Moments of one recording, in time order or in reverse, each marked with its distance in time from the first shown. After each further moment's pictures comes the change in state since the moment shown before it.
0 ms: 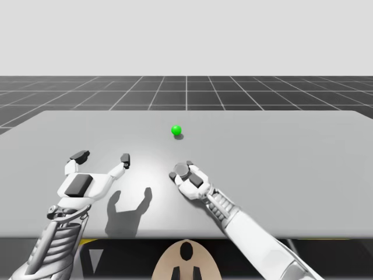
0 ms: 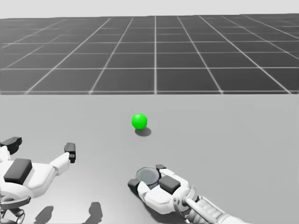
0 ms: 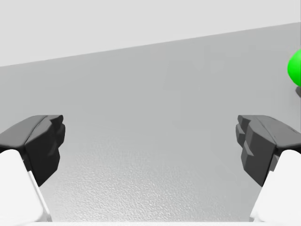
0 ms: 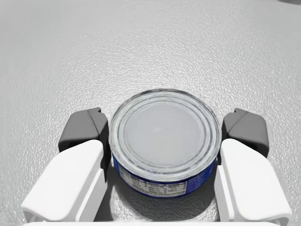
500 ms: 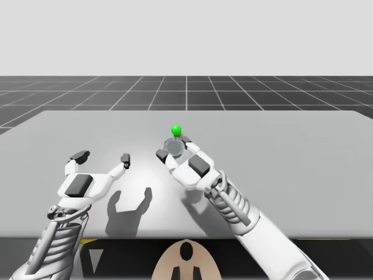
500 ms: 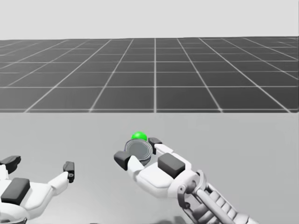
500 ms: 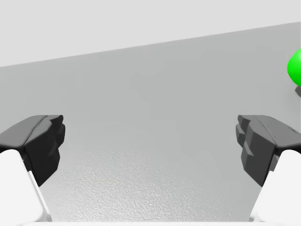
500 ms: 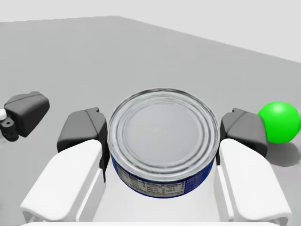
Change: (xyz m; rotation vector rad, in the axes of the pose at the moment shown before) left arm 0.000 0.000 0.000 0.000 0.000 -0.001; right arm 0.117 0.024 0.050 0.043 -0.295 -0.009
